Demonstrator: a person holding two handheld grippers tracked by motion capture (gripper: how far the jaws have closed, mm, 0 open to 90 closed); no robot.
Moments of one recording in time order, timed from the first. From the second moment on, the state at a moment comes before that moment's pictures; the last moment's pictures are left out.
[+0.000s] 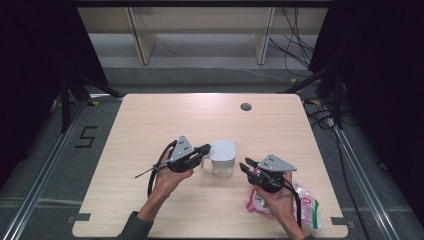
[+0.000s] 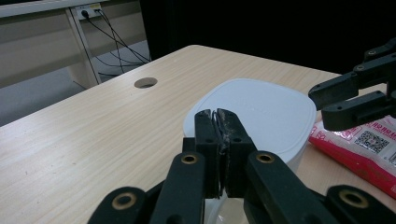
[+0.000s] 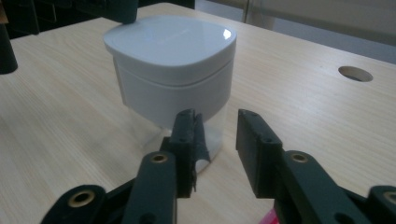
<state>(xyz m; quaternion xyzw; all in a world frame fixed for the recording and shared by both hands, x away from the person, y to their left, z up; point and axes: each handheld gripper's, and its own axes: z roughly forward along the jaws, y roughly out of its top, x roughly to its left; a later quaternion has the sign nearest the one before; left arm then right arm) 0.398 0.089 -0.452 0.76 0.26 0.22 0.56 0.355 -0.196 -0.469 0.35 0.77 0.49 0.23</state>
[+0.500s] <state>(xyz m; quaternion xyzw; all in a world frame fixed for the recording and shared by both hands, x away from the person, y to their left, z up) 0.397 0.090 -0.454 0.75 0.27 0.22 0.56 0.359 -0.188 -0.464 0.34 0.77 0.49 0.22</state>
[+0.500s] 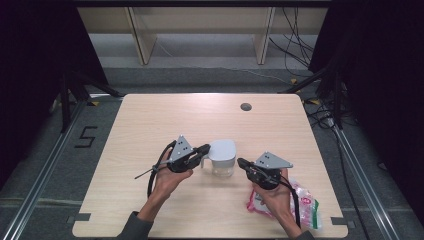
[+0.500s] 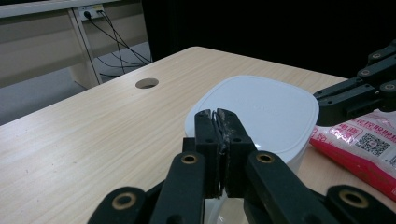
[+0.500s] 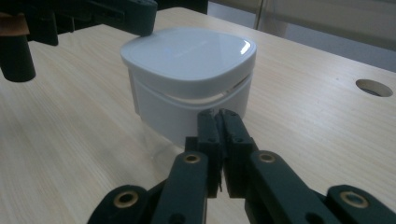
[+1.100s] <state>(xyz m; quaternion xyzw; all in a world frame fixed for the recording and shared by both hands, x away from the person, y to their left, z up) 0.399 0.095 -0.456 0.75 0.28 0.22 0.56 0.365 -0.179 -0.458 0.32 0.78 0.49 0.23</state>
